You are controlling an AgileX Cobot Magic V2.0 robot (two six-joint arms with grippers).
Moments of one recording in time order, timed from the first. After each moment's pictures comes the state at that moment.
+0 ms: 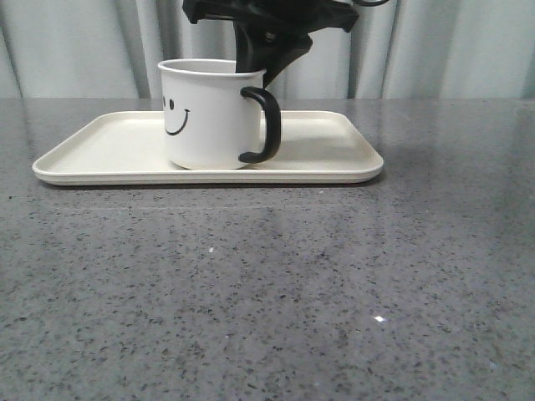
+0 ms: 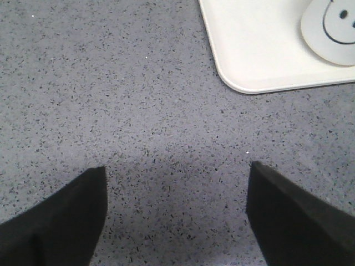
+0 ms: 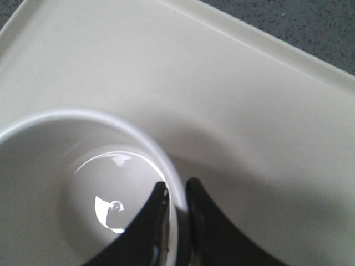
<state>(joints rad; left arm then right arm) 0.03 0.74 -0.80 -0.25 0.95 0.16 0.60 1.90 -1.73 0.10 0.80 0.03</state>
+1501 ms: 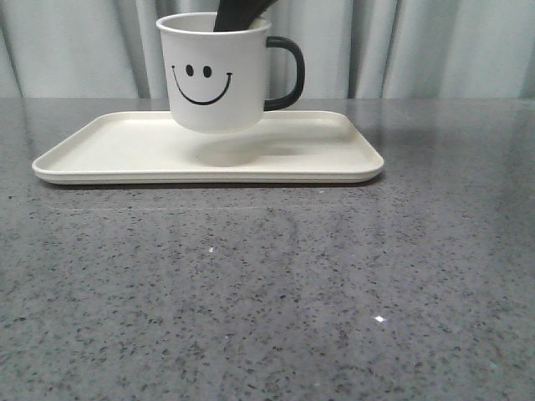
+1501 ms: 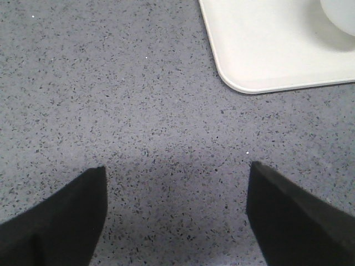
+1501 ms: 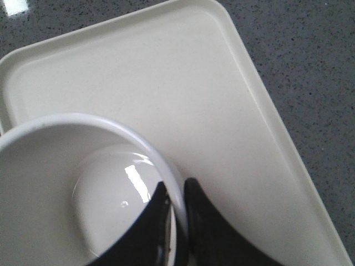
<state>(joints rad) 0.03 0.74 -0.80 -0.25 0.95 0.16 0.50 2.14 -2.31 0.40 1.25 -0.73</state>
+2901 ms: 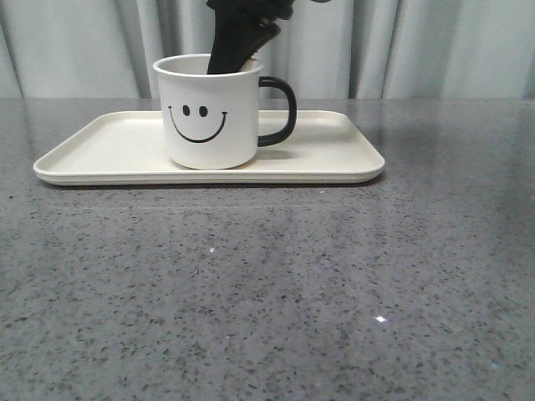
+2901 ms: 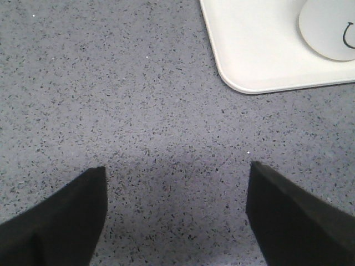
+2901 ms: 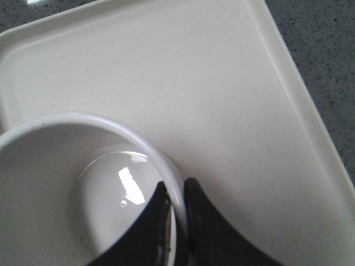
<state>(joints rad) 0.03 0.74 -0.80 -0.25 0.95 0.16 0.50 2.21 -2.30 0.43 1.25 -0.76</state>
